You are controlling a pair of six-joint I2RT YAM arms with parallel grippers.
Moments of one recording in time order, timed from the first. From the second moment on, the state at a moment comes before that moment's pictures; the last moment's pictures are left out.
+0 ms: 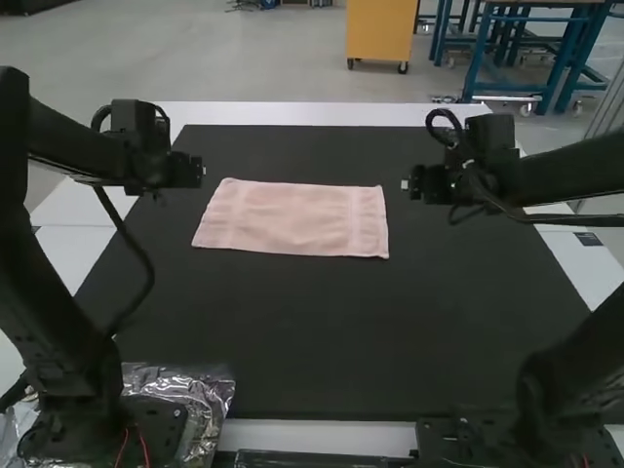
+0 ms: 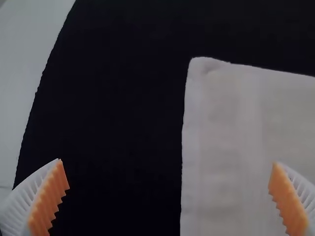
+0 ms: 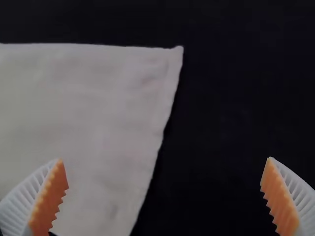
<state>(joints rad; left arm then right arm) 0.06 1.57 0.85 0.18 -0.03 0.00 0.23 1.47 0.75 0.17 -0.11 0.07</state>
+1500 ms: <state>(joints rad) 0.07 2.12 1.09 0.45 -0.02 0.06 0.28 2.11 1.04 0.54 -0.08 0.11</state>
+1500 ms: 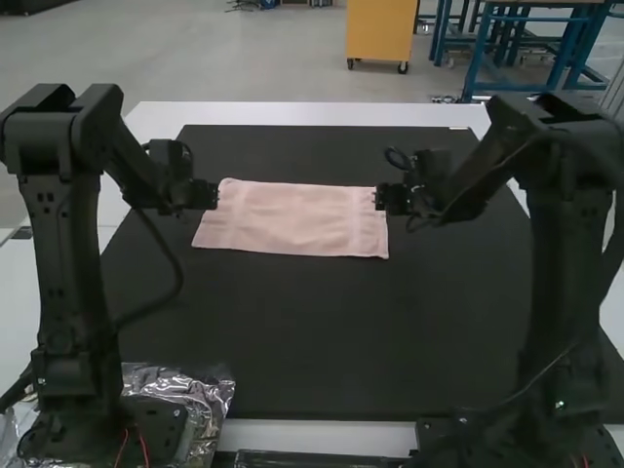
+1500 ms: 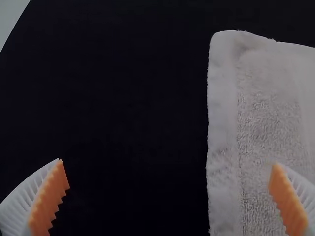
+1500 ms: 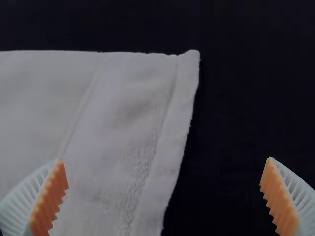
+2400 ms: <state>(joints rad) 0.07 2.25 1.22 0.46 -0.02 0.08 0.27 2.31 1.21 0.56 -0.07 0.08</state>
